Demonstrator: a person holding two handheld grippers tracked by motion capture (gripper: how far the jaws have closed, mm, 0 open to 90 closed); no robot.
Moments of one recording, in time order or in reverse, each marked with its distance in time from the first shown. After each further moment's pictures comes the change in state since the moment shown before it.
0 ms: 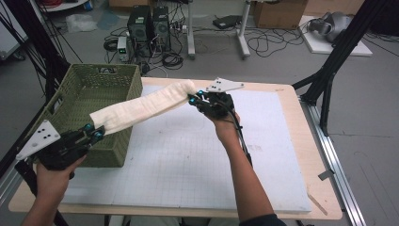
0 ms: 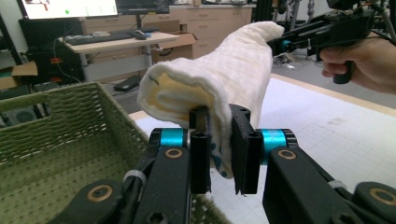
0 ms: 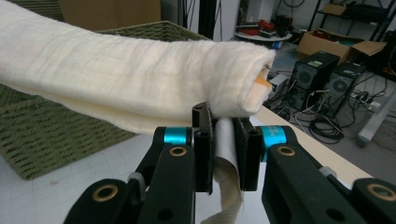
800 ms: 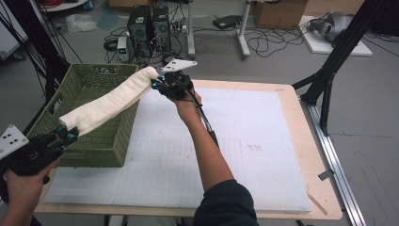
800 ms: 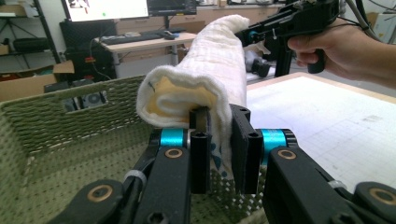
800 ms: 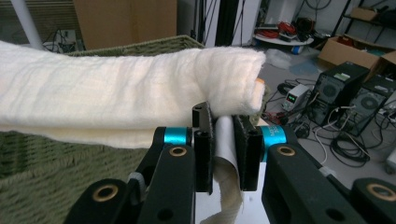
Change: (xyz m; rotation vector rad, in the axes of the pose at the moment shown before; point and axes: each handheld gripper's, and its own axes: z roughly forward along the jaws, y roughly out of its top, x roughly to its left) left arm 0.032 -0.006 -0.042 -0.003 0.101 0.009; right arm 0.024 0.053 0.108 0.017 0.062 -0.043
